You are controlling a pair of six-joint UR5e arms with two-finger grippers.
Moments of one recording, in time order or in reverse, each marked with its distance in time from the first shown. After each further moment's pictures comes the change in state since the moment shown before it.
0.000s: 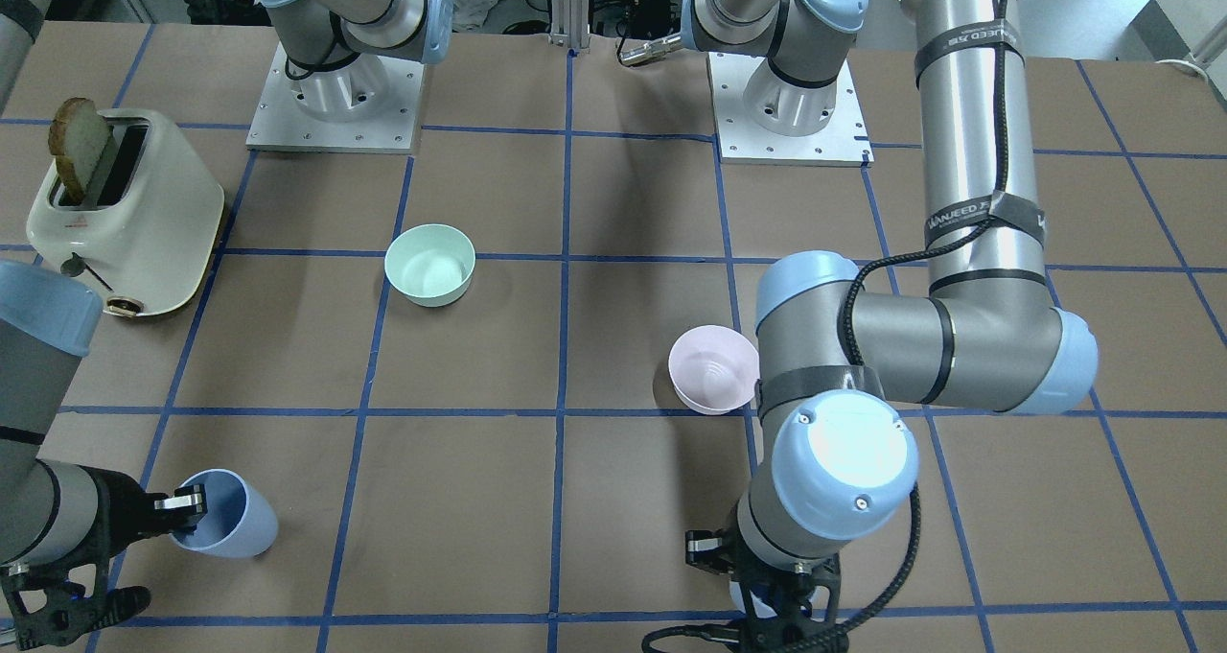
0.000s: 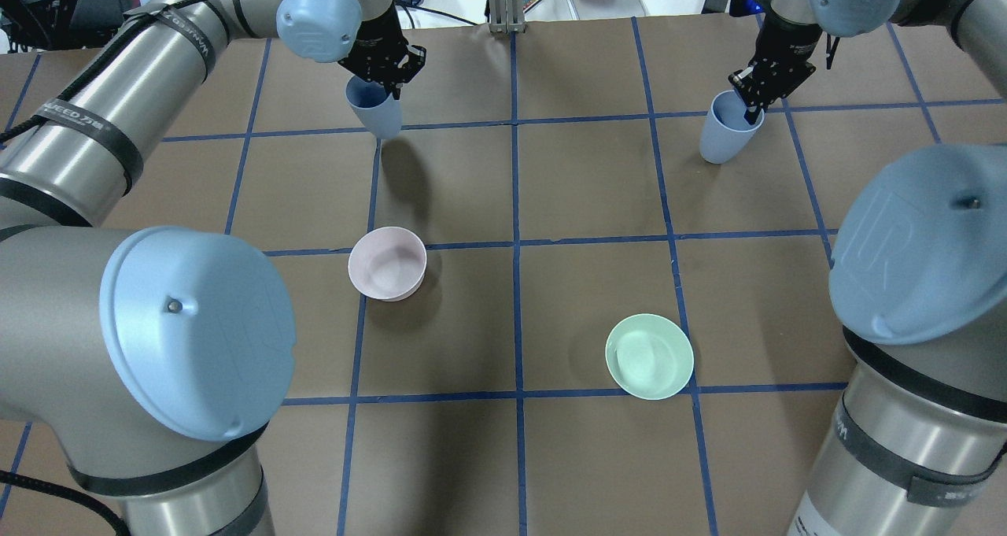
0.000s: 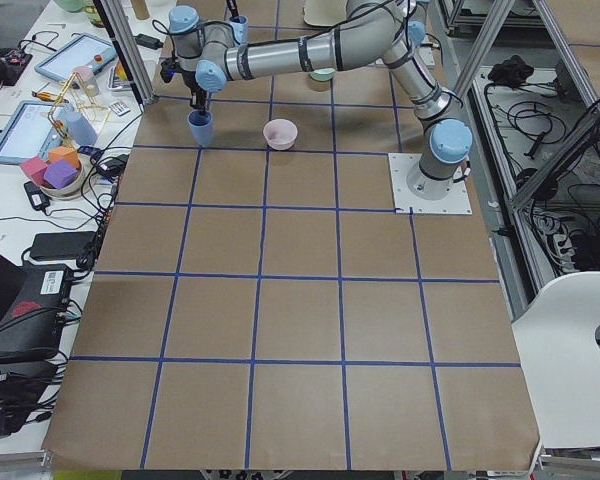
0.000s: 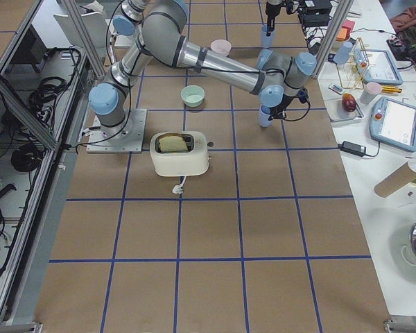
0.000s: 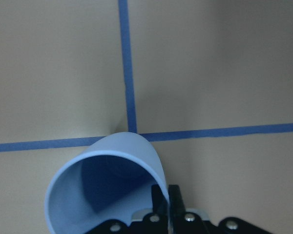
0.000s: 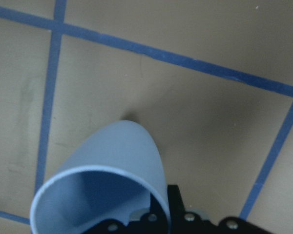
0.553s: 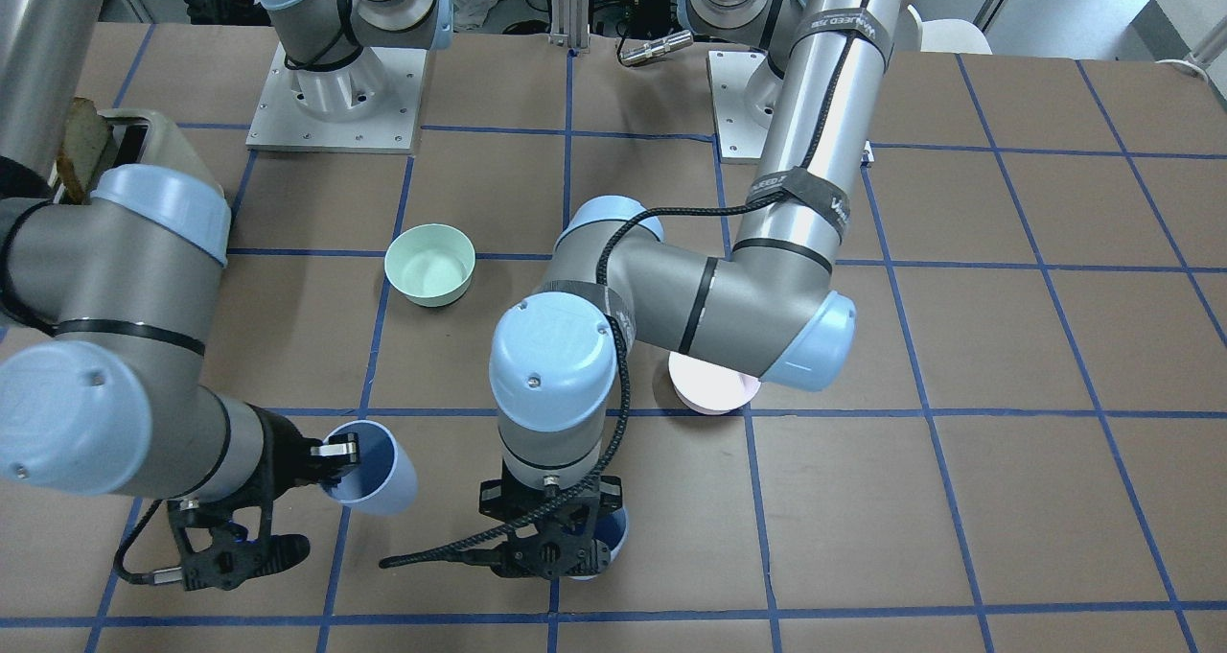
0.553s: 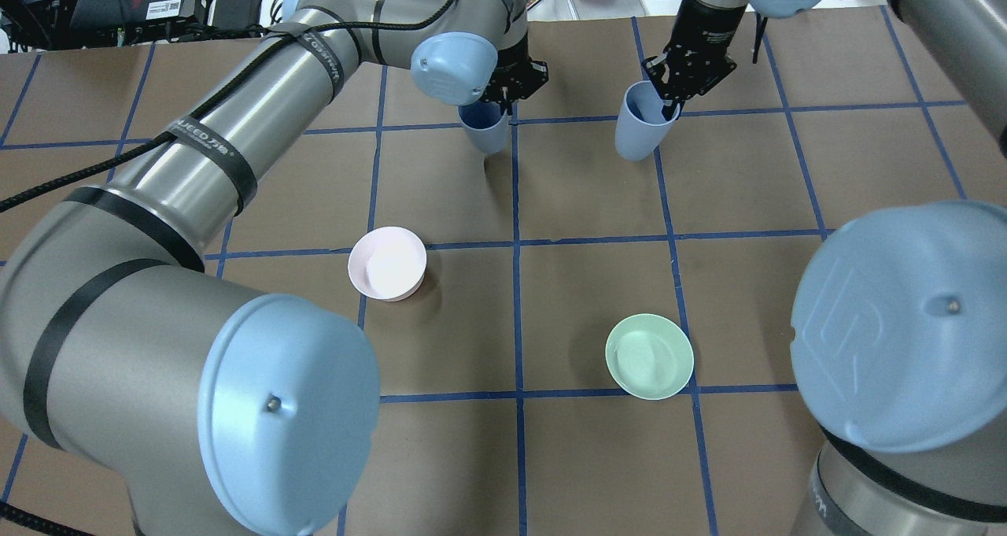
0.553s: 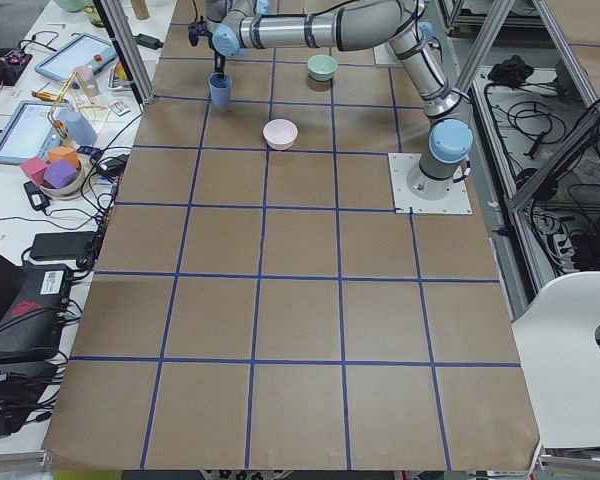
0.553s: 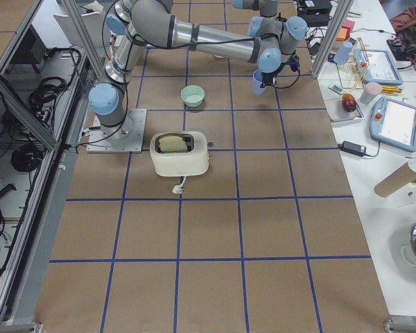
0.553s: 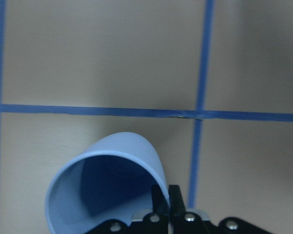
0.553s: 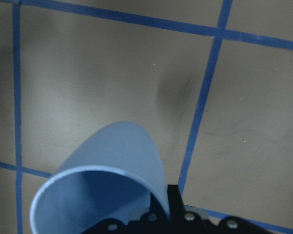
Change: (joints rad) left arm -0.223 -0.027 -0.007 0.110 -0.005 -0.290; right arm 0.177 -0.078 0.005 0.072 0.095 0.244
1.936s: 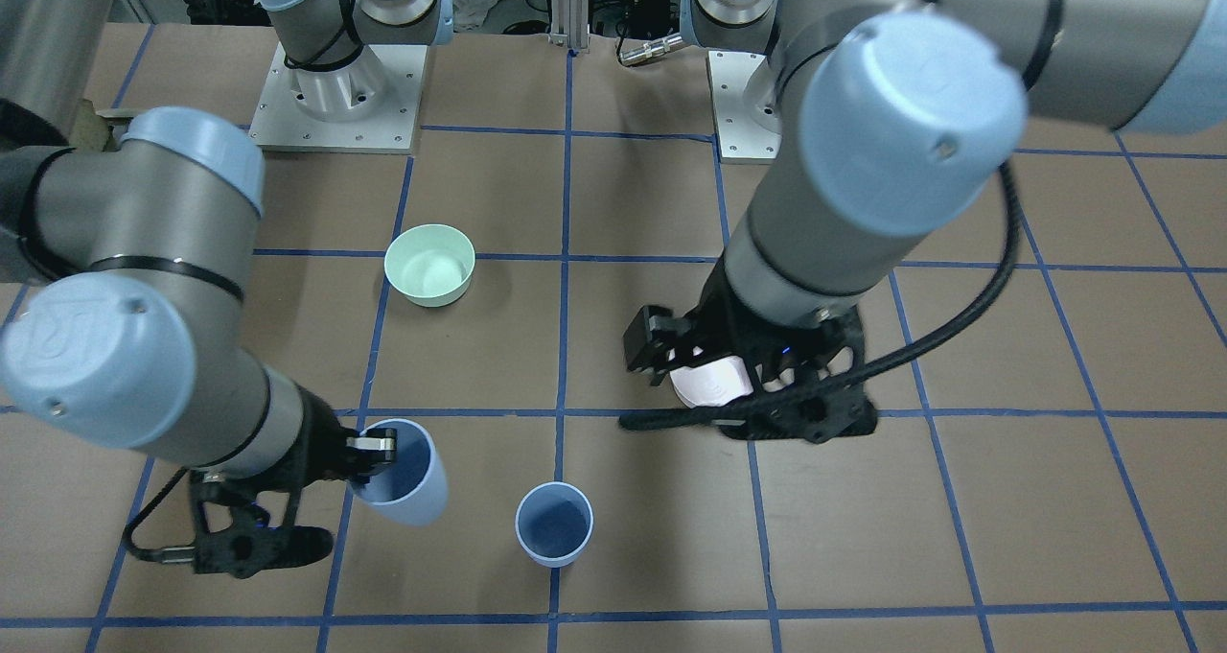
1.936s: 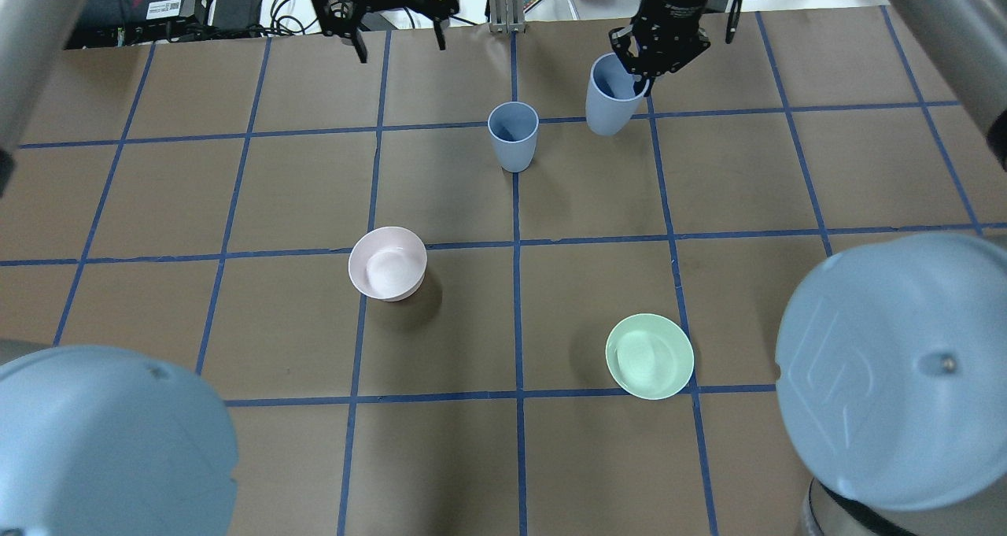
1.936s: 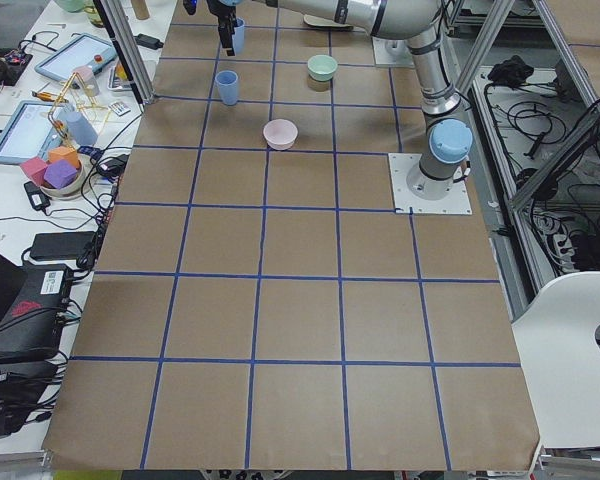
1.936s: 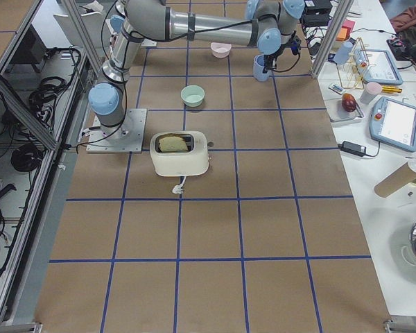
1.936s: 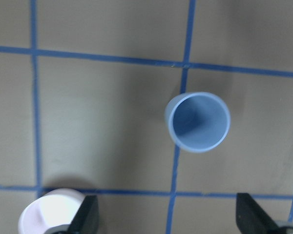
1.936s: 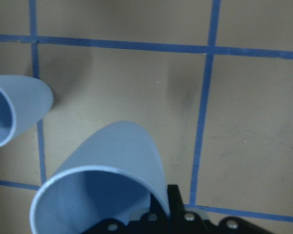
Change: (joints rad) left arm 0.228 0.287 0.162 -0.670 -0.115 0.201; right arm 0.086 -0.027 -0.070 0.001 0.001 0.244
